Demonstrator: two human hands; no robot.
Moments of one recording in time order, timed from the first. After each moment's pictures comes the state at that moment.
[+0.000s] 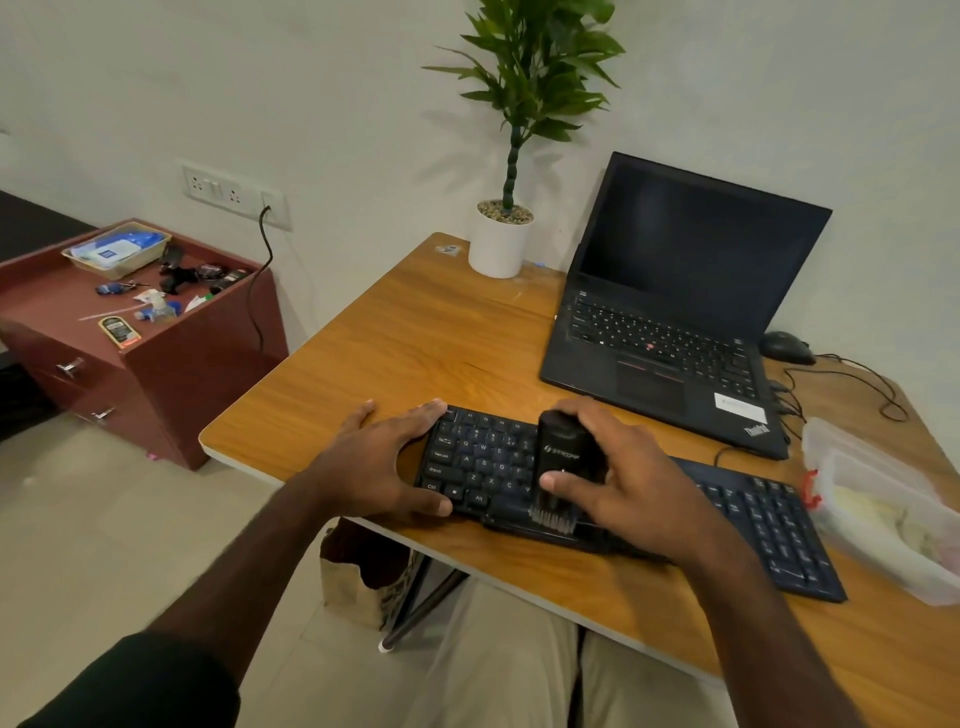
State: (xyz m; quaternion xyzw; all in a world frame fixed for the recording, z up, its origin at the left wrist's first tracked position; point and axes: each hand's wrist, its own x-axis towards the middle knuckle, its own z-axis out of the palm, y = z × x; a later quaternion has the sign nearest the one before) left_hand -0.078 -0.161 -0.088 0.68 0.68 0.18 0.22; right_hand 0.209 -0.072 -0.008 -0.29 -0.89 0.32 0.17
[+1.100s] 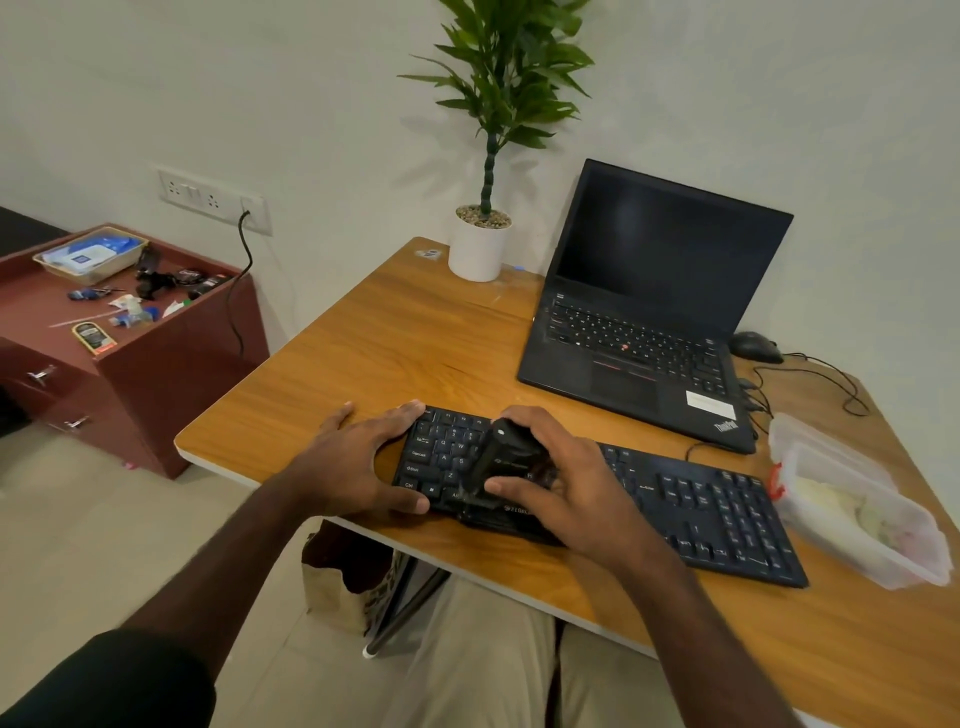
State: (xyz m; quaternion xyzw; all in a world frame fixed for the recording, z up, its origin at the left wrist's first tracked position) left_hand -0.077 -0.161 -0.088 0.67 0.69 0.17 0.22; right_hand 0.195 -0.087 -0.029 -0.23 -0.87 0.35 0.24
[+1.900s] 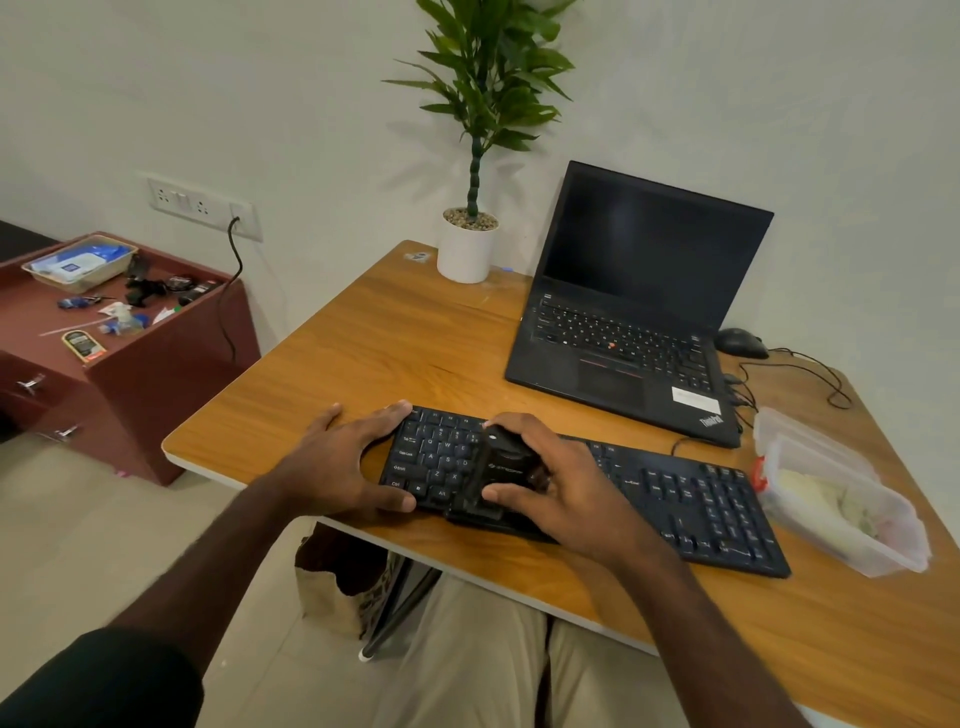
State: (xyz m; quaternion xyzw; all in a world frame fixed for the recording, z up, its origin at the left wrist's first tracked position) left_hand -0.078 -0.161 -0.088 0.67 0.69 0.16 0.22; right_hand 0.207 -0.081 -0.034 -0.23 -0.86 0.39 0.23
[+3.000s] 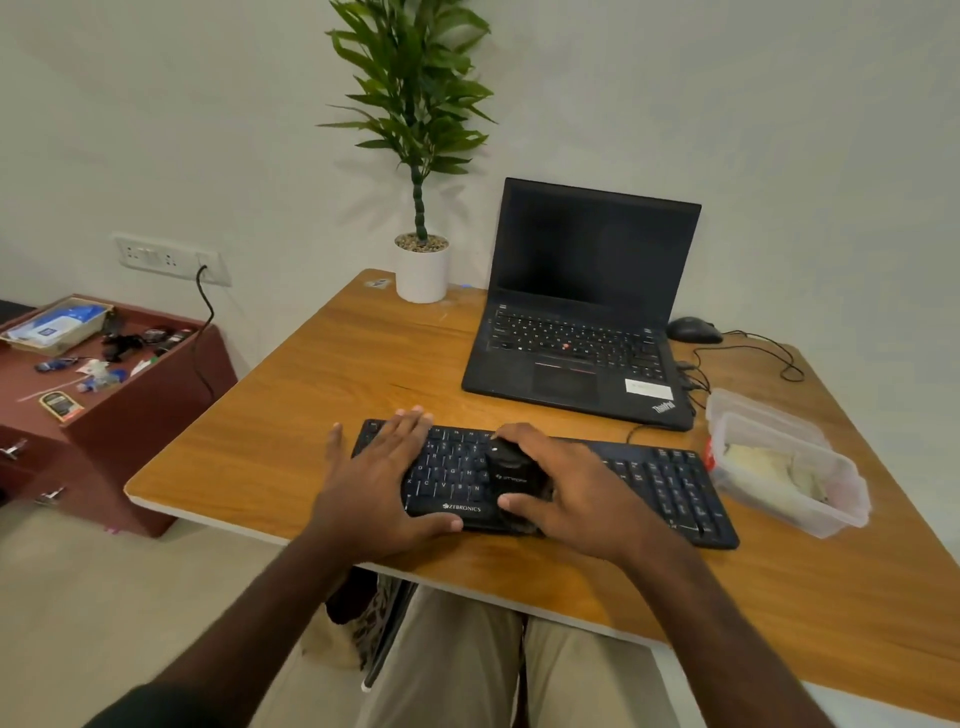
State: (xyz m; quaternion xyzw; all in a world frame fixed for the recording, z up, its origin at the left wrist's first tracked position) left_hand 0.018 -0.150 -0.079 0.68 0.72 0.14 0.01; right_hand 0.266 -0.072 -0.022 -0.29 -0.91 0.25 0.18
